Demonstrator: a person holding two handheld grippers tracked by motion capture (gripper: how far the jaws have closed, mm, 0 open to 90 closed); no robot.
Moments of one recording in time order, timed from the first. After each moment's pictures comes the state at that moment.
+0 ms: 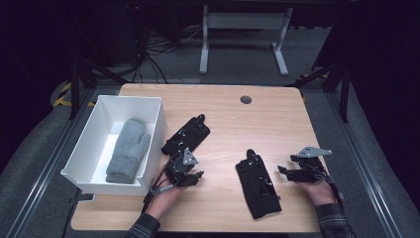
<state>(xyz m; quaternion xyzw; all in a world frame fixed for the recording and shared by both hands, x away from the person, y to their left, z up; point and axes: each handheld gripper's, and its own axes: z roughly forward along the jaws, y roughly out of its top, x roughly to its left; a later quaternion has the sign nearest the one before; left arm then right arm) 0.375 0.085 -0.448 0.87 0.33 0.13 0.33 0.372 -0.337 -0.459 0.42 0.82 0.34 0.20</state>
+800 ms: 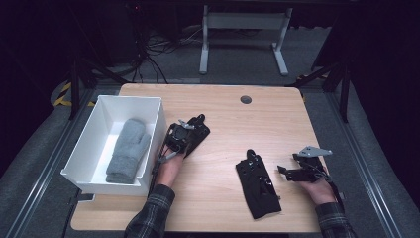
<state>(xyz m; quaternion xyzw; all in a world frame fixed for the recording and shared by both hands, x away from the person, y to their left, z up) 0.465 0.087 -0.452 0.83 0.45 0.15 0.30 0.378 -0.341 -0.468 0.43 0.81 0.35 0.21</state>
